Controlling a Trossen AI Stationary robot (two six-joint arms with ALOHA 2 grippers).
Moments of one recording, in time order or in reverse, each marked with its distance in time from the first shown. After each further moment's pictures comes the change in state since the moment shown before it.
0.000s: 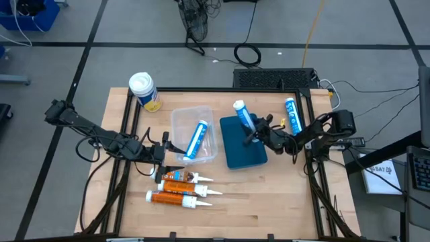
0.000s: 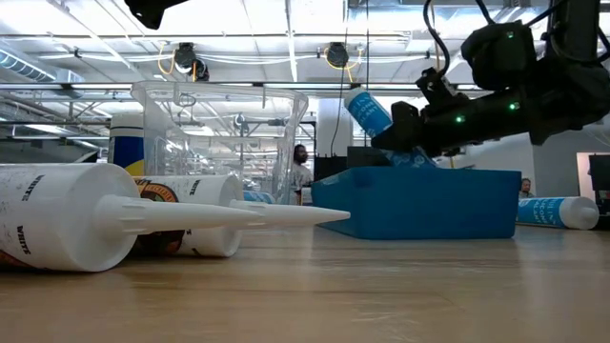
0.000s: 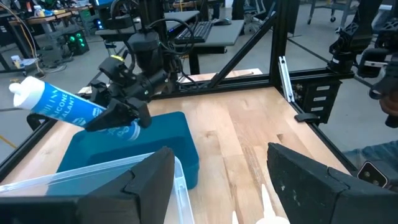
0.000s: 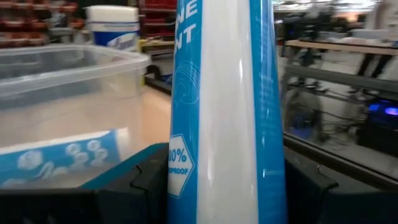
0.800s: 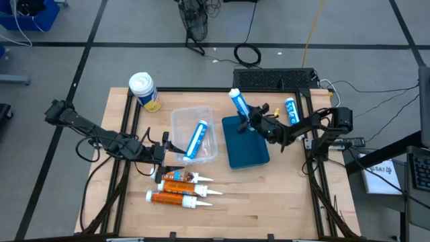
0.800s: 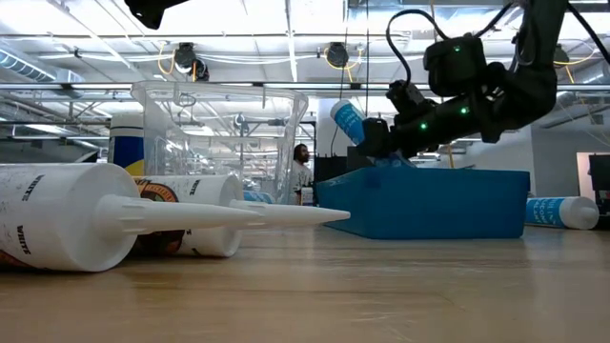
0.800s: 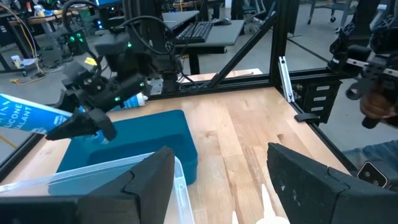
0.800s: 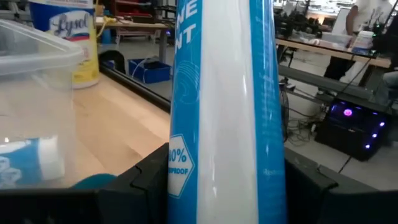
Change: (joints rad) left arm 0.000 0.000 0.000 0.000 0.000 0.000; right arm -0.199 0.015 0.149 -0.190 -0.096 -0.095
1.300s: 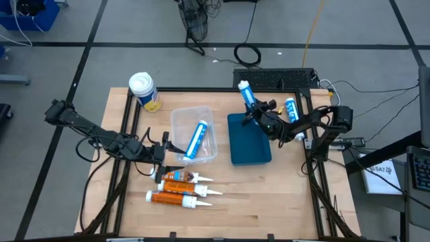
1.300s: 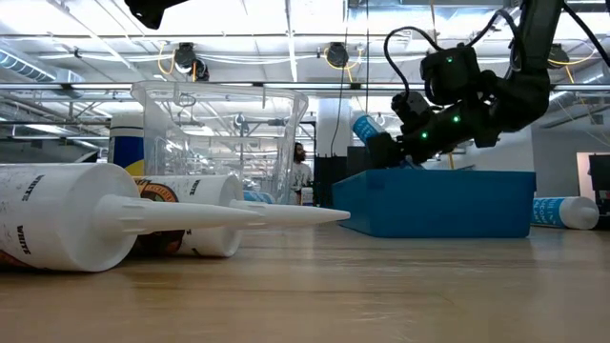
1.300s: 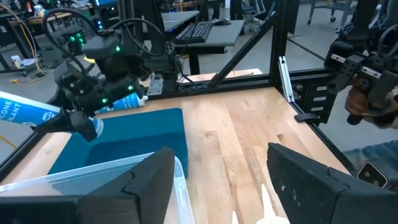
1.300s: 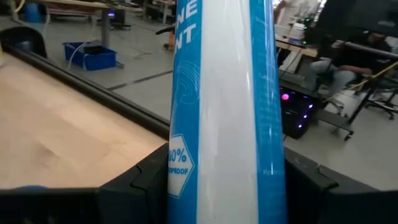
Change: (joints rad) left arm 0.000 0.000 0.000 0.000 0.000 0.000; right arm -0.072 0.001 0.000 -0.040 0.154 -0.025
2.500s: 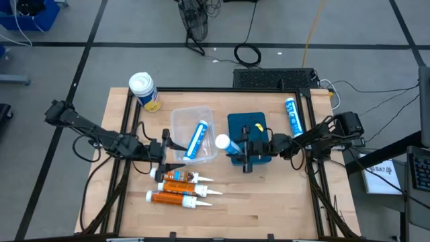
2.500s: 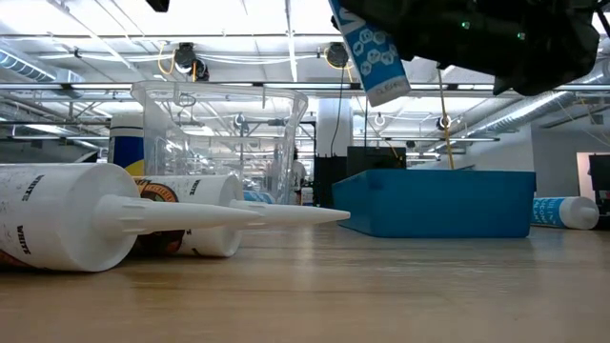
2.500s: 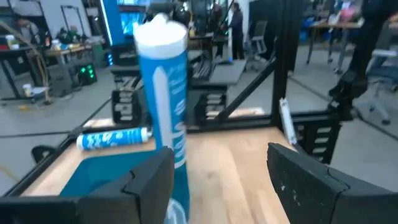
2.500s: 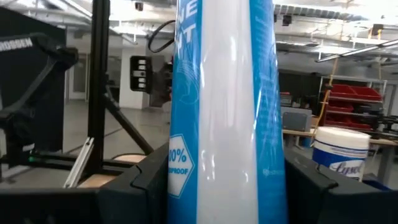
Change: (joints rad) left arm 0.017 0.026 0.000 0.184 -0.010 0.036; right arm 0.432 -0.088 0.079 0.279 -0.737 -0.047
